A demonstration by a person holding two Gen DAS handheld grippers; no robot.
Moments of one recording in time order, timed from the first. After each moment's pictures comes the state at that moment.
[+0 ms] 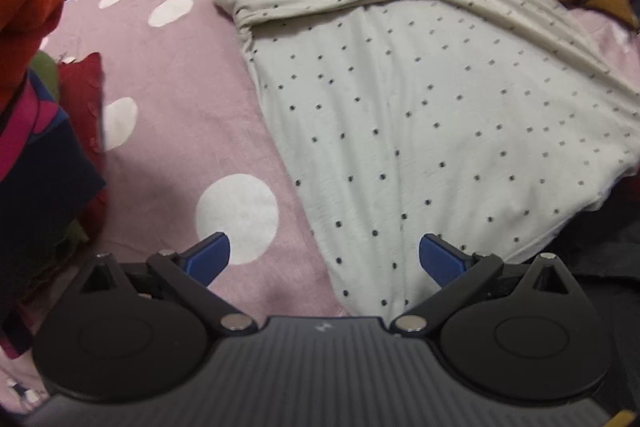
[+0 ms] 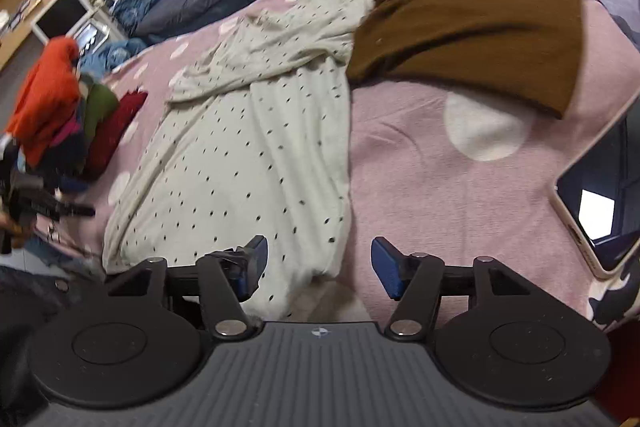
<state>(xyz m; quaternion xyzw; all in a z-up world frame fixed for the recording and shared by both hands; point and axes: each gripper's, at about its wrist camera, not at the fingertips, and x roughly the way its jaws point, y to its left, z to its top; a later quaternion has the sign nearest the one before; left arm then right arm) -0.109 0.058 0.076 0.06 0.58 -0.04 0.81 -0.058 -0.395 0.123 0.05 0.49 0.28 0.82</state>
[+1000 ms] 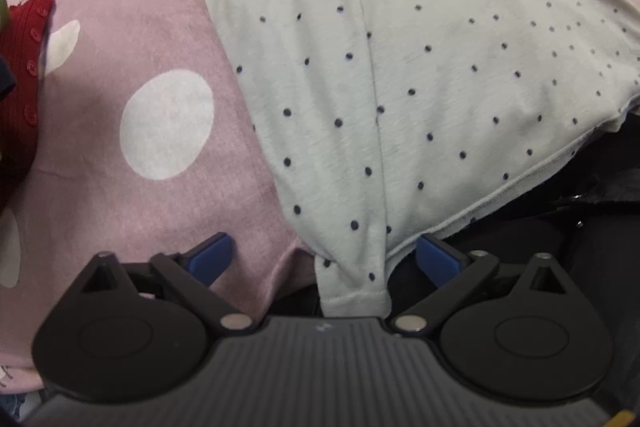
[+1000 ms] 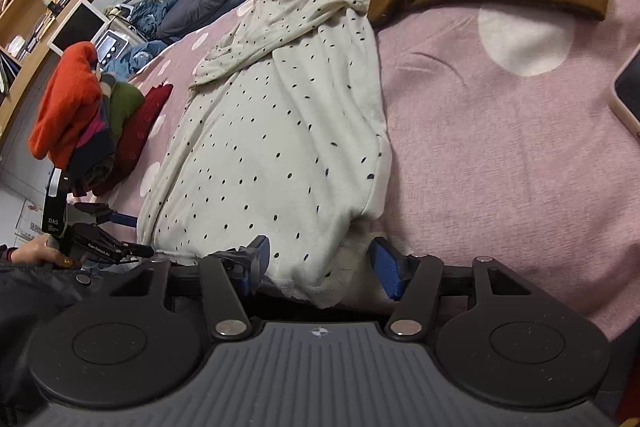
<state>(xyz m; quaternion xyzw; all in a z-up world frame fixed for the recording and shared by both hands) -0.141 0.047 0.013 0.05 0.61 -0.08 0.78 -0.075 -0.394 0.090 0.15 0.52 0.30 0.79</state>
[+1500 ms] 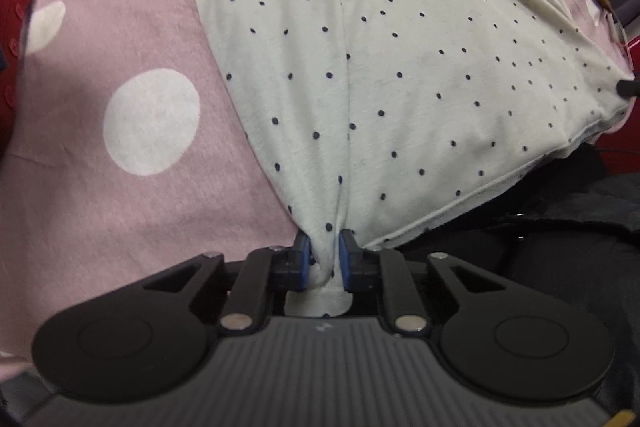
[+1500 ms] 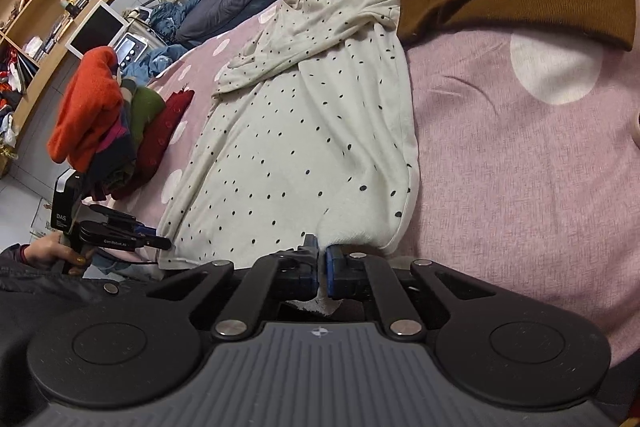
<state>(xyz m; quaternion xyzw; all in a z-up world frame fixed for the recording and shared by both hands) -0.132 0.067 0.028 -0.04 0.63 -0.13 0.77 -0.068 -0.390 0.101 0.15 0.51 0.32 0.78</state>
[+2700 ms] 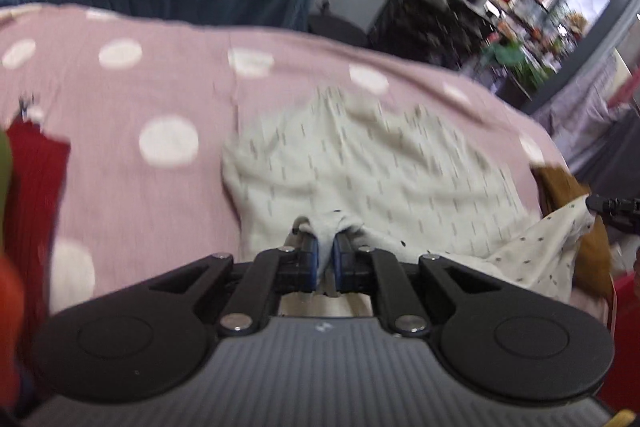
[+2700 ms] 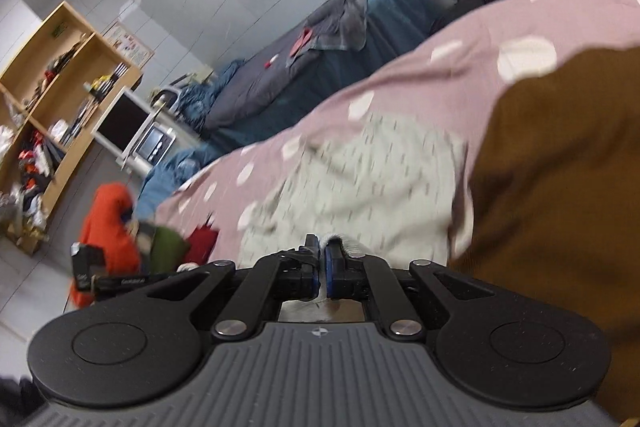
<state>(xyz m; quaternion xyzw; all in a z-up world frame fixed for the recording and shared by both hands) 0.067 0.137 0.117 -0.18 0.41 -0.03 0.89 0.162 -0.350 0.148 0.25 0.42 0.34 0.81</state>
